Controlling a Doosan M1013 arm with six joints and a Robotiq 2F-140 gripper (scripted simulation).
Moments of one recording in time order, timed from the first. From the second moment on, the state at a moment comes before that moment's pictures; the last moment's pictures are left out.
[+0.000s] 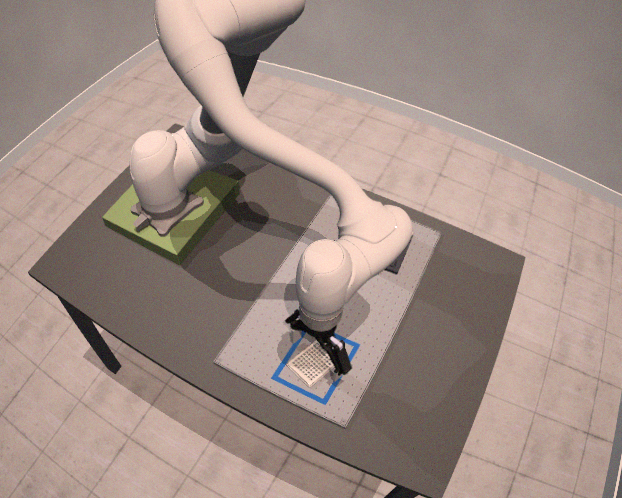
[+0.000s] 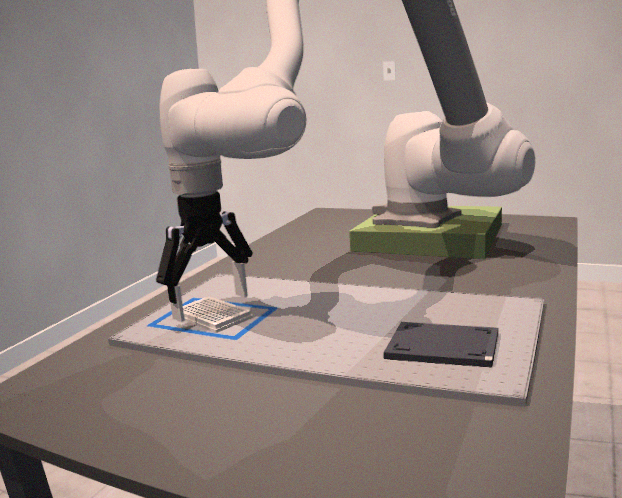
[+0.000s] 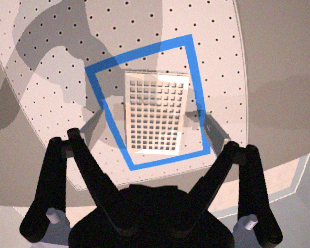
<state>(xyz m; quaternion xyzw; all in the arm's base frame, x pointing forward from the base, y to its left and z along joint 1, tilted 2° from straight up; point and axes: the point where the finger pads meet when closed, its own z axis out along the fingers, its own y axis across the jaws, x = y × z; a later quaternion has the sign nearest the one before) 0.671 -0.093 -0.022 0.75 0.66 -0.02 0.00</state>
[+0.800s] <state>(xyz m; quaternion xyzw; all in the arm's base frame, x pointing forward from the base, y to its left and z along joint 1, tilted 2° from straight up) 0.672 -0.091 0.028 0.75 0.66 -0.02 0.00</state>
